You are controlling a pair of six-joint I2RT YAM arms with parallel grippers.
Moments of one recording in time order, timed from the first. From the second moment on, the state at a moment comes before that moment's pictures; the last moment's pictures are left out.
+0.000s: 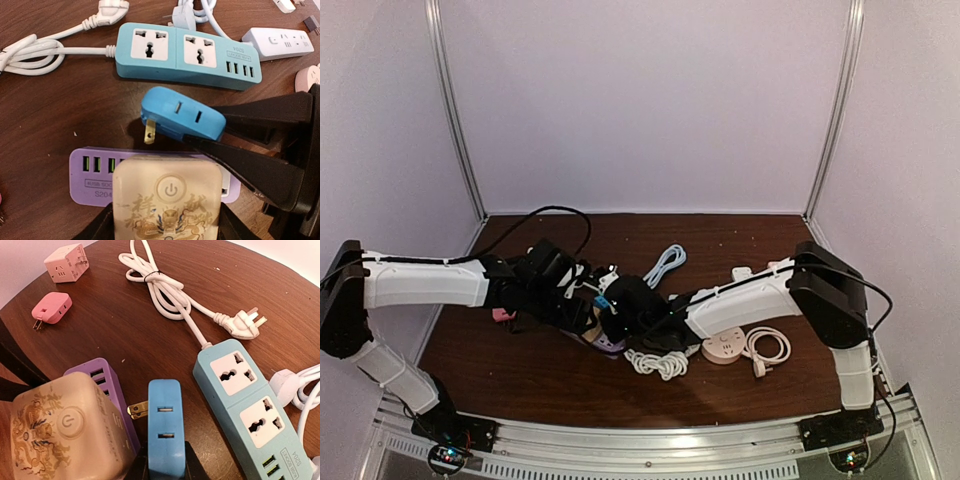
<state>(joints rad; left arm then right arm) -0.83 1.49 0.90 -0.40 0.00 -0.42 1.13 2.12 1.37 0.12 0.32 0.32</state>
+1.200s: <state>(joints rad) -0.84 1.50 0.92 -0.44 -0.01 -0.42 0.37 1.92 1.20 0.09 -0.24 0.57</state>
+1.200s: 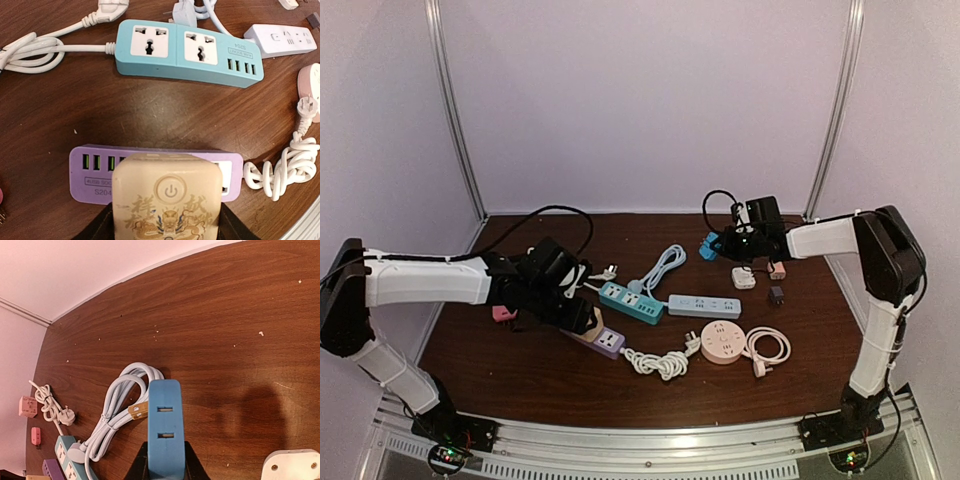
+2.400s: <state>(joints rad) -0.84 1.53 0.96 -0.48 -0.01 -0.41 0.35 1.97 1.18 -0.05 -0.30 0.57</state>
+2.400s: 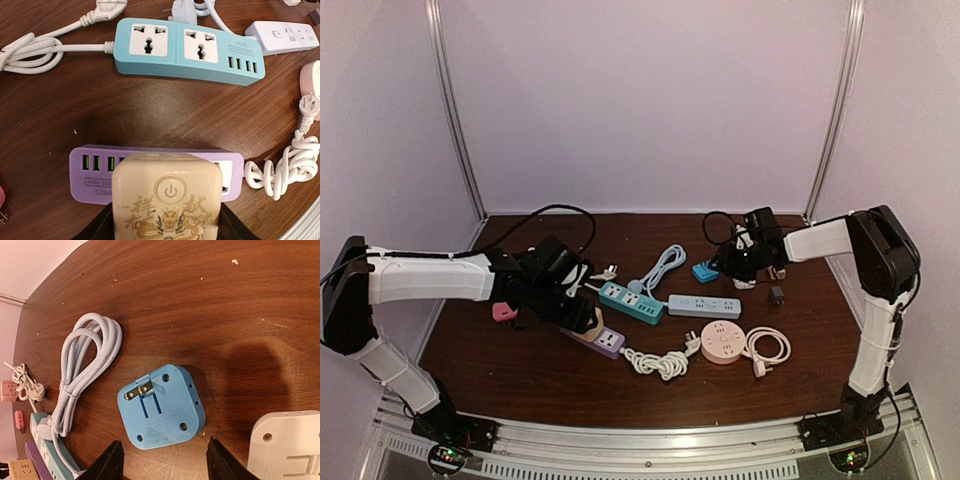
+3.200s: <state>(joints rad) -0.84 1.54 0.98 -0.51 -0.01 -0.37 0.93 1.70 1.00 0.04 -0.11 0.19</state>
